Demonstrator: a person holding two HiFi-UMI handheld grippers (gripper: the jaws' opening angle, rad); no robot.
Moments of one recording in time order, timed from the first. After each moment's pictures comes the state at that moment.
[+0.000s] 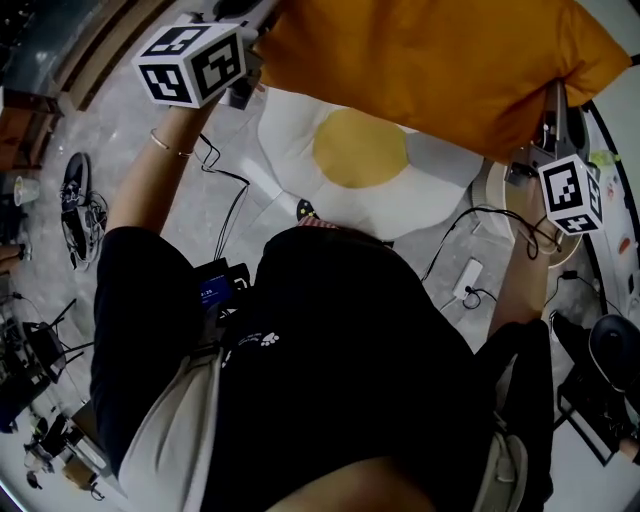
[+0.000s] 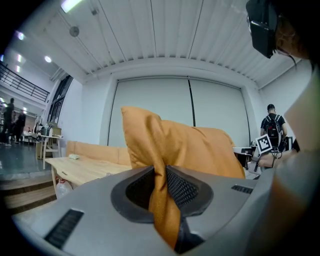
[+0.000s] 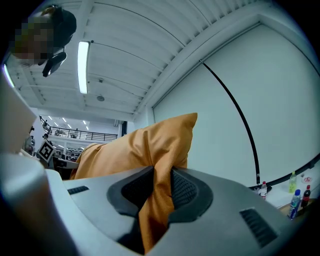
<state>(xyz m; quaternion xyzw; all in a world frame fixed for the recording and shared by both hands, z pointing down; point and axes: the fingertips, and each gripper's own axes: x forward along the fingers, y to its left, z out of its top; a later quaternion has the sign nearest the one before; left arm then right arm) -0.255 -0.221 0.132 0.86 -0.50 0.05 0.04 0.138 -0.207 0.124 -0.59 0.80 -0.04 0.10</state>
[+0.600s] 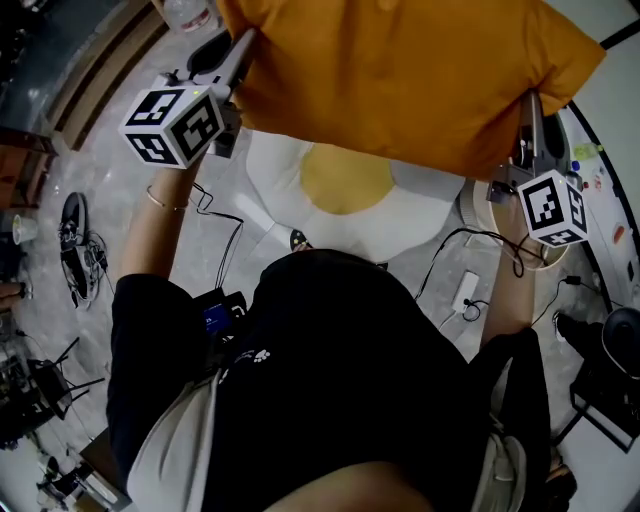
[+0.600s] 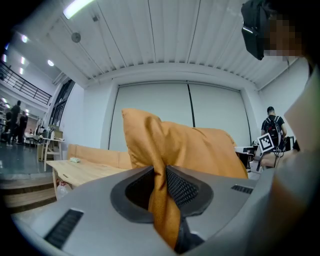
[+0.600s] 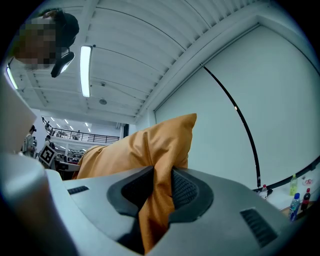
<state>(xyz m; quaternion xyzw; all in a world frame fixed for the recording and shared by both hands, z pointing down) -0.257 -0.198 0.118 0.86 -0.51 0.03 0.03 0.137 -0.183 0.101 -0.58 0.81 -0.02 0.11</state>
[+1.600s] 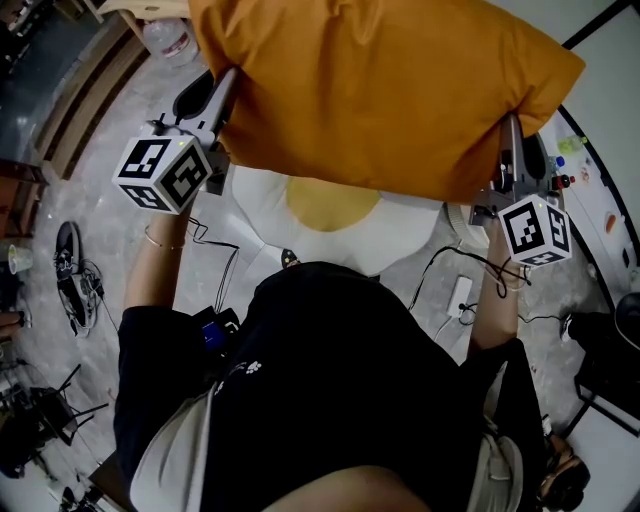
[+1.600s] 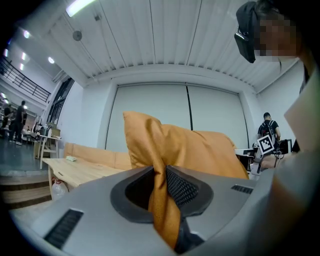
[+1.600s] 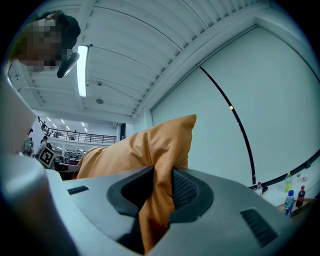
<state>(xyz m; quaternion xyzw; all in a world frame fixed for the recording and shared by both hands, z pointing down) -0.238 -0.177 0.117 0.87 -0.49 0.02 0.02 0.158 -0.150 0.102 -0.59 0.80 -0.03 0.11</state>
